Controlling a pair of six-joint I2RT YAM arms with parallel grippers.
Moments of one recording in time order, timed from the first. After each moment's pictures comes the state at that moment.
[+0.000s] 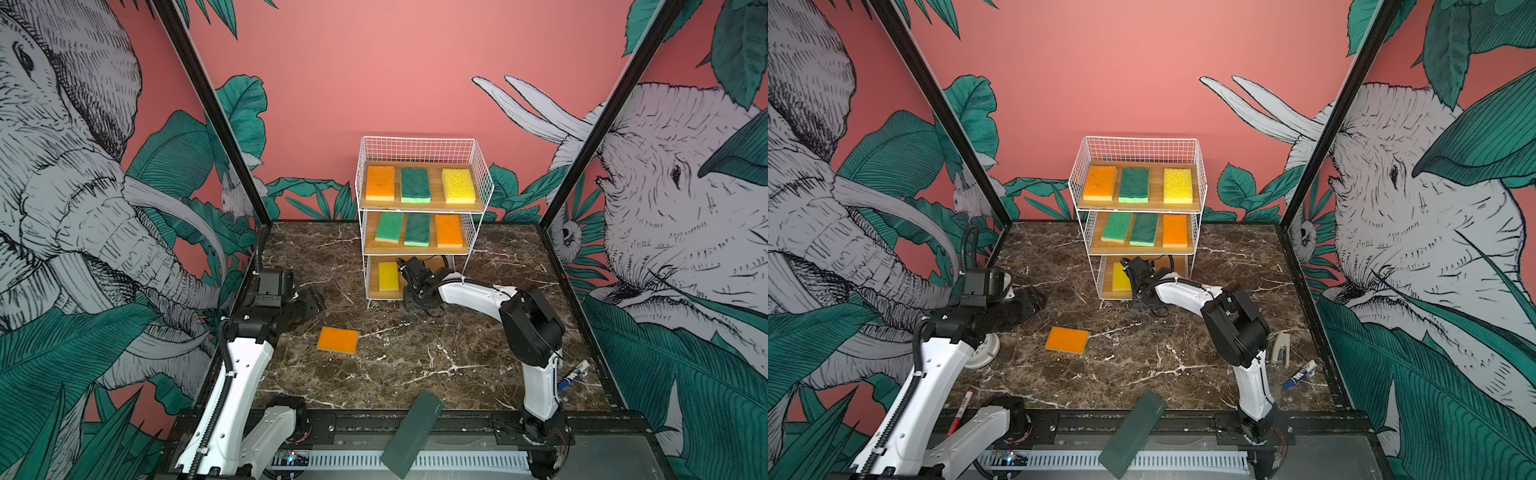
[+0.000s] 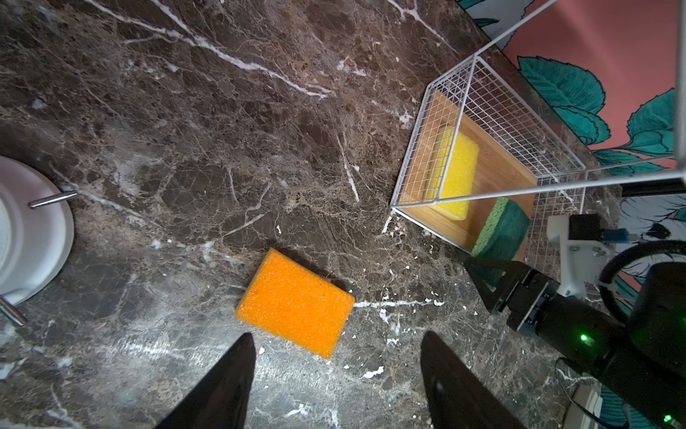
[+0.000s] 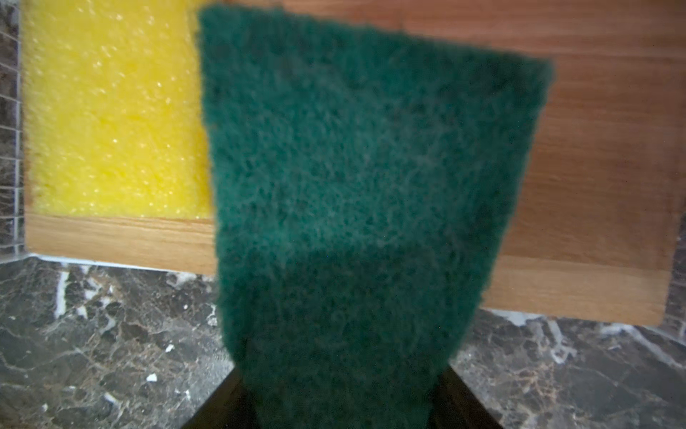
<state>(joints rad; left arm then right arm) -0.10 0.91 0.96 -0.94 0.12 -0.61 0.75 2.01 1.46 -0.62 0.18 0.64</state>
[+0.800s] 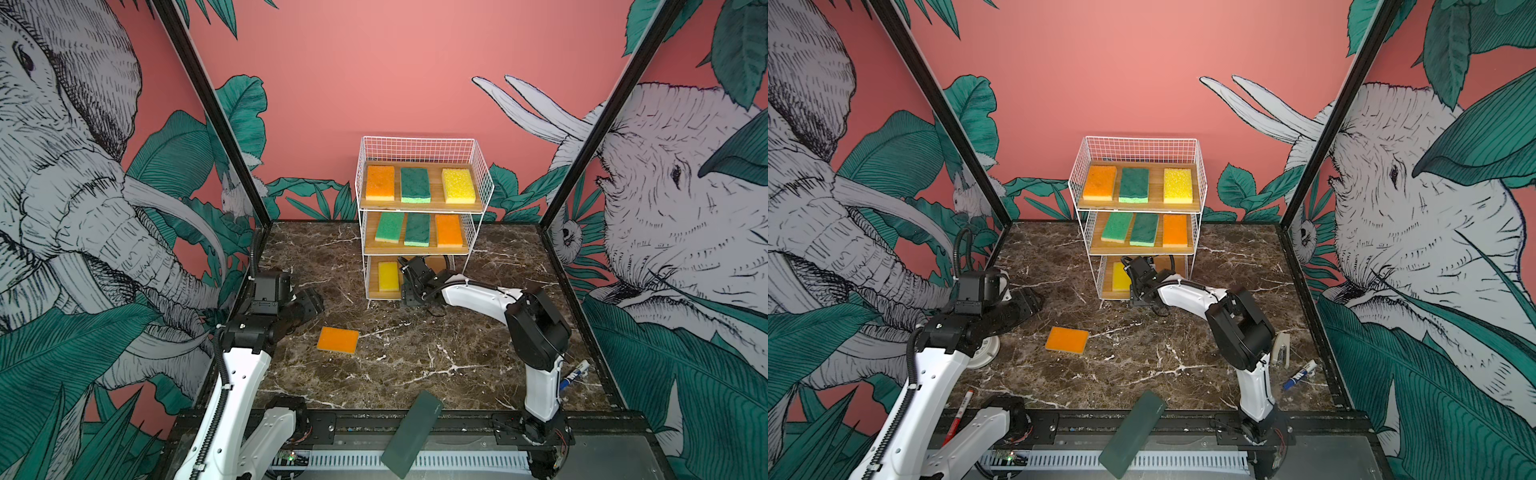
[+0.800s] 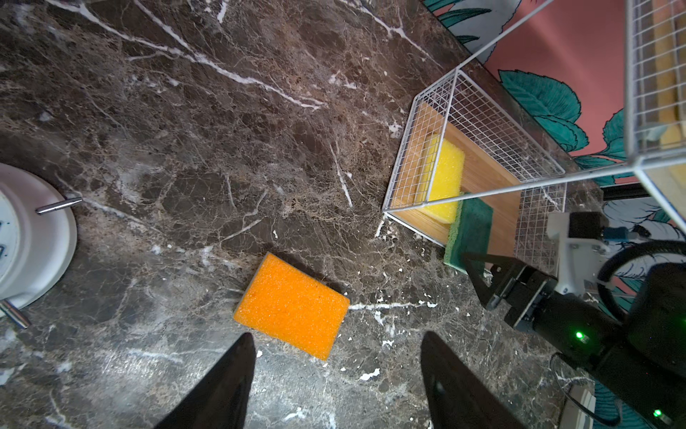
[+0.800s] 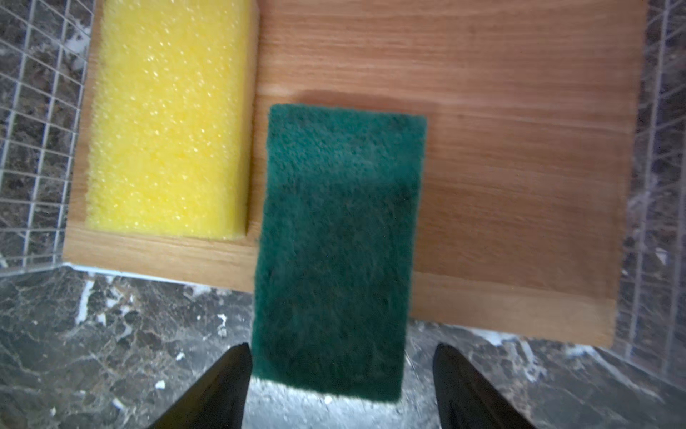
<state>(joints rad) -0.10 0.85 0.95 -0.94 0.12 -0.61 0.76 1.91 1.36 -0.52 0.23 0.59</state>
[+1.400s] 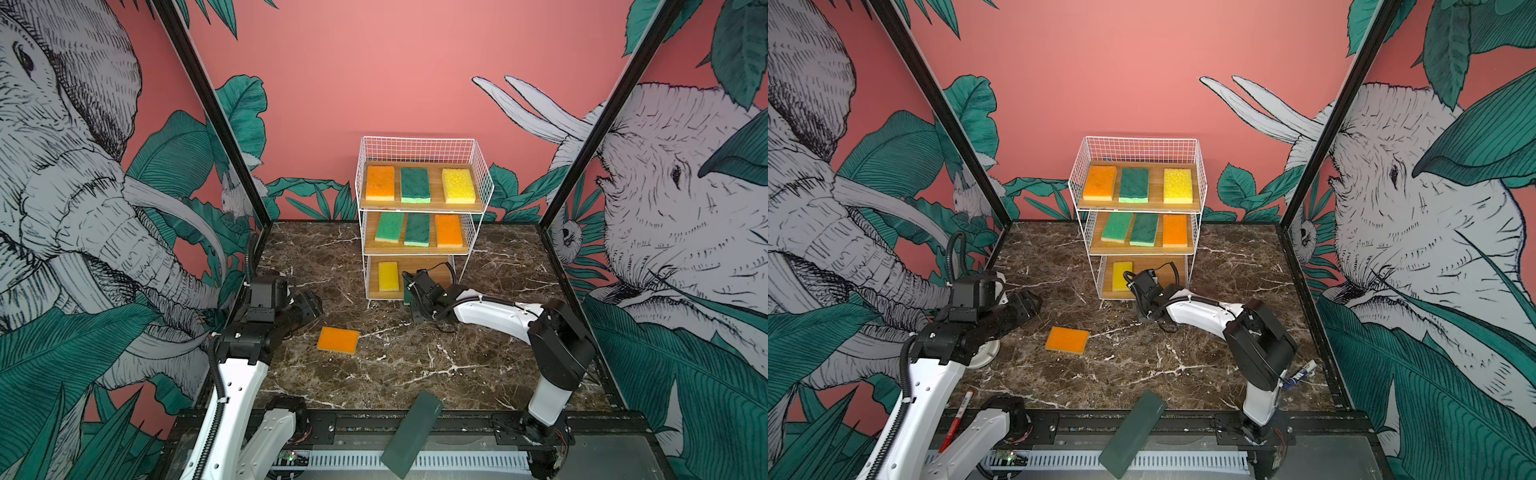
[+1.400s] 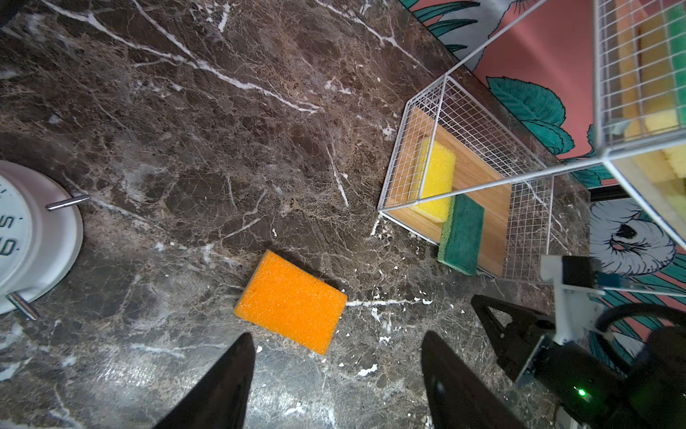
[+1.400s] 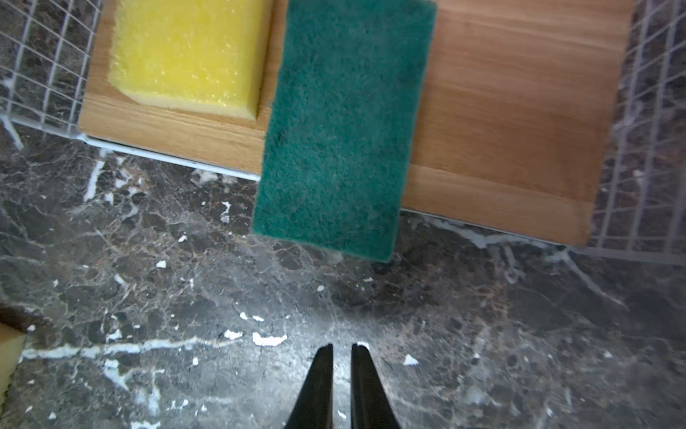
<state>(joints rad) -0.10 0.80 0.95 -0.95 0.12 -0.61 0.82 1.81 1.21 -0.53 0.21 0.54</state>
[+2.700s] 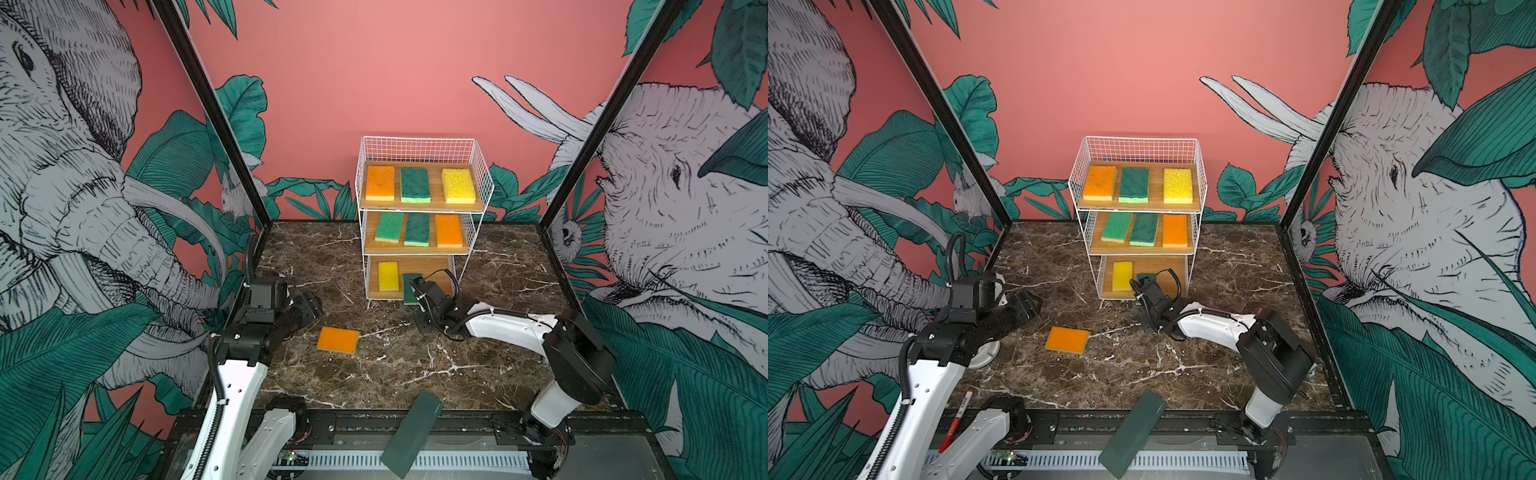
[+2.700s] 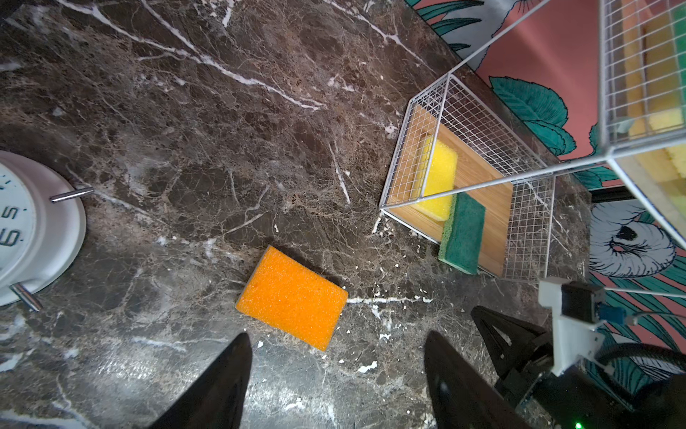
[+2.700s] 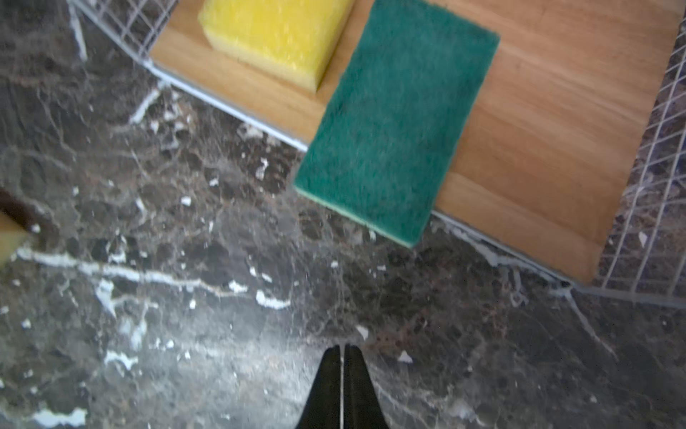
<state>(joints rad) -0.10 0.79 0.95 -0.97 0.11 -0.62 0.84 1.64 0.95 -0.28 0.19 0.26</state>
